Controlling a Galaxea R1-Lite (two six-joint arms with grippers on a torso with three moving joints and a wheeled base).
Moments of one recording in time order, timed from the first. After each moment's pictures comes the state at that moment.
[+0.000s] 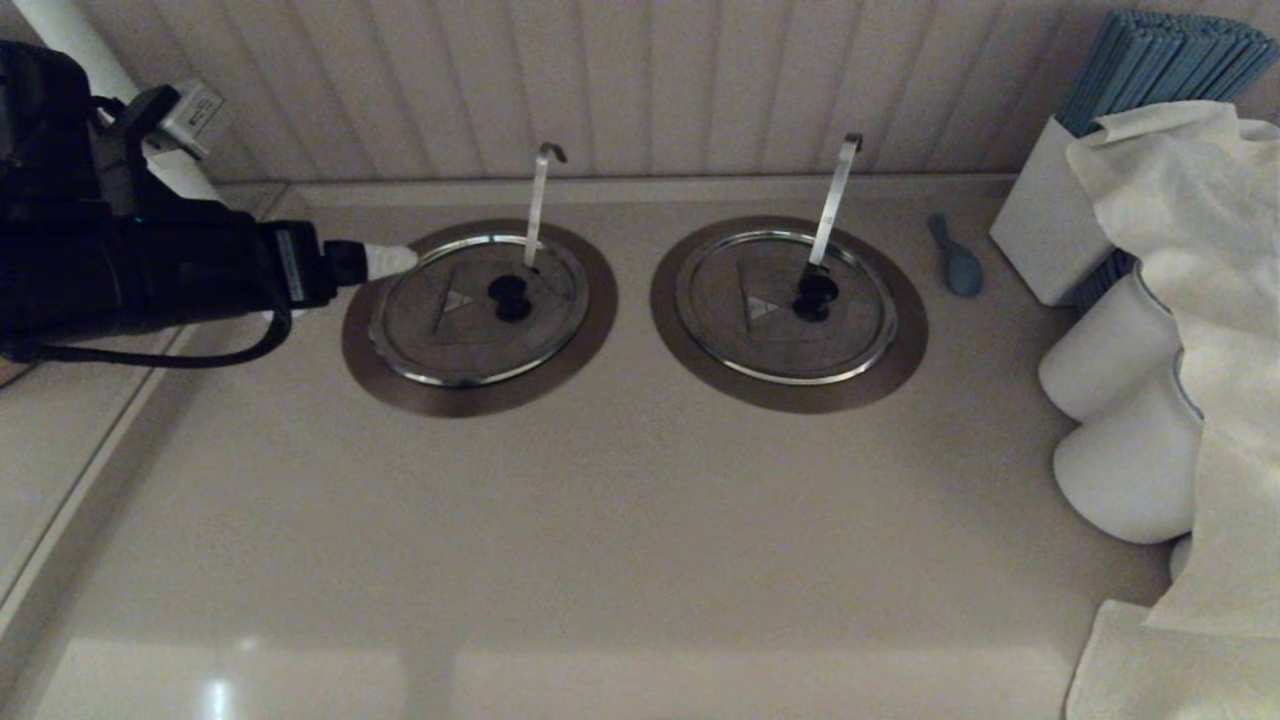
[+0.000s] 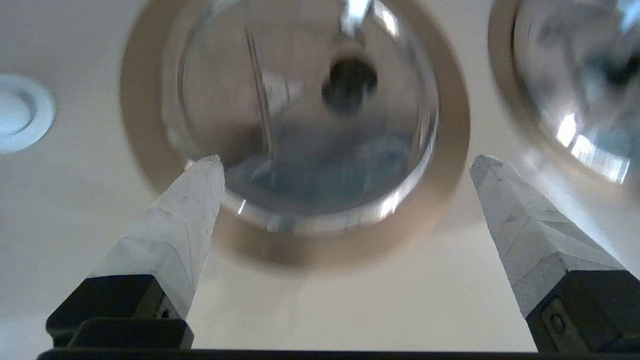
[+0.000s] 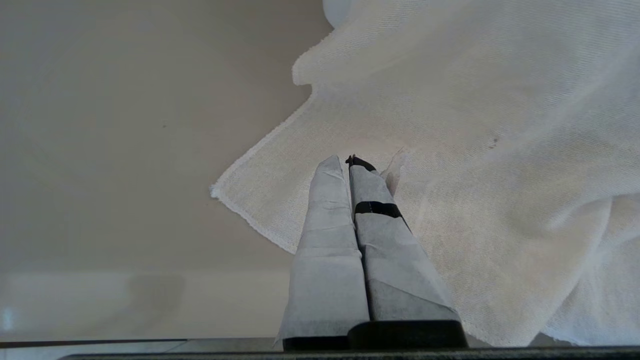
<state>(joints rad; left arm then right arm) -0.12 1.49 -1.23 -0.01 -0.21 -0.07 0.00 0.00 0.00 0.00 0.00 -0.01</state>
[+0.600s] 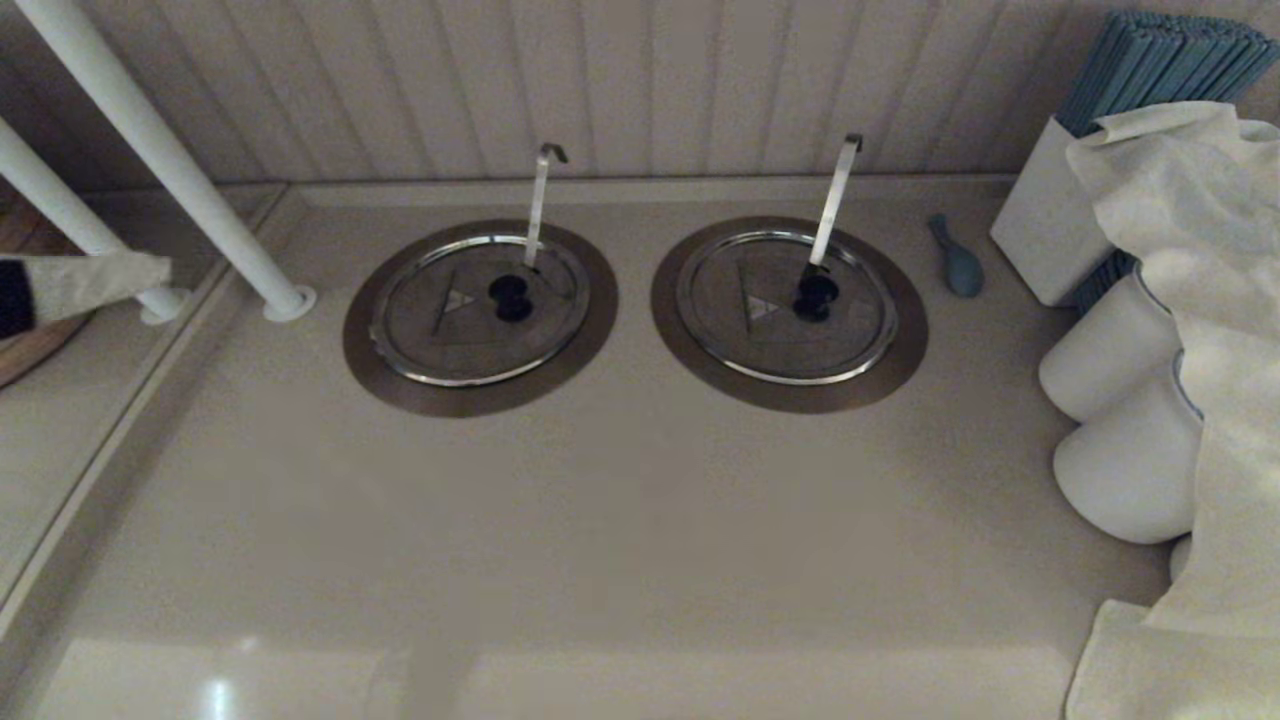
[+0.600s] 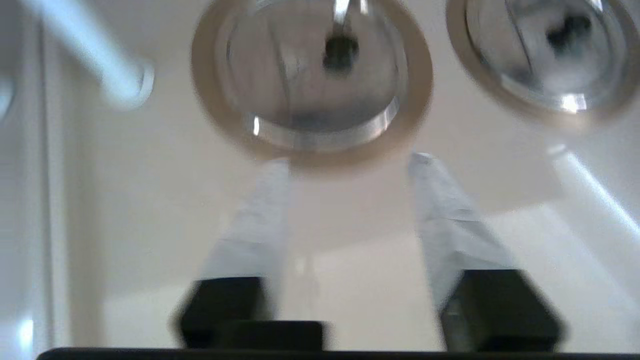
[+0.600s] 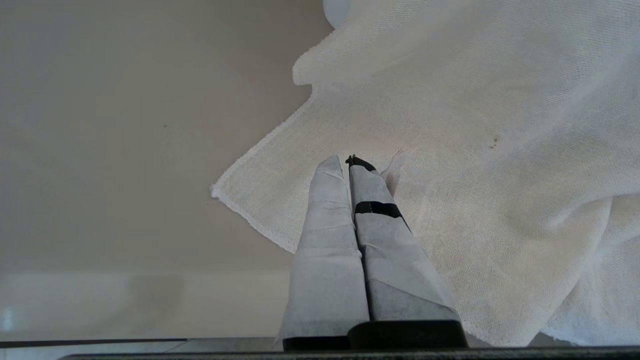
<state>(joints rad) -0.09 1.02 -1.14 0.30 -0.18 0.02 0.00 0.00 0.00 0.00 0.00 -0.01</state>
